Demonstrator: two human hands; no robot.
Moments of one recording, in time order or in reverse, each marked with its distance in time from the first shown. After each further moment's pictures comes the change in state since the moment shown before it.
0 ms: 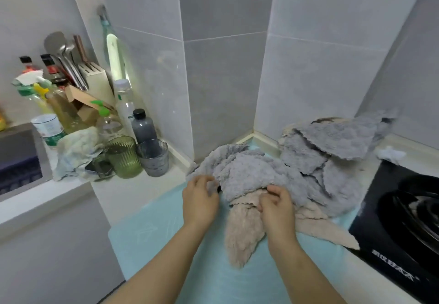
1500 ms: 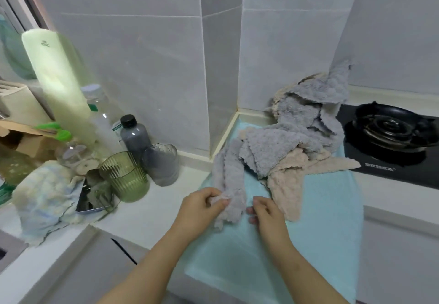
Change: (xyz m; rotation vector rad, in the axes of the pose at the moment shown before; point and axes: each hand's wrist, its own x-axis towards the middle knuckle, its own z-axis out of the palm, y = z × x) left_hand 0.042 -0.084 -0.082 -0.125 -0.561 0.310; right_hand -0.056 0.060 0.102 -0.028 0.157 0.118
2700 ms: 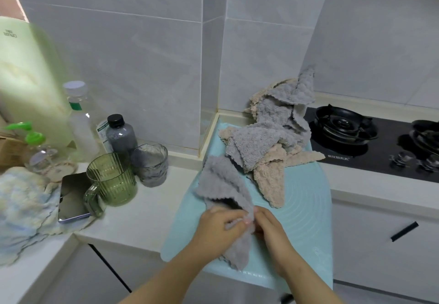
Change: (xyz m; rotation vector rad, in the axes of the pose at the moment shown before) left_hand -0.052 -0.035 -0.009 -0.080 -0.412 0.174; right_hand -0.087 0.027 0.031 0.157 0.075 0.030
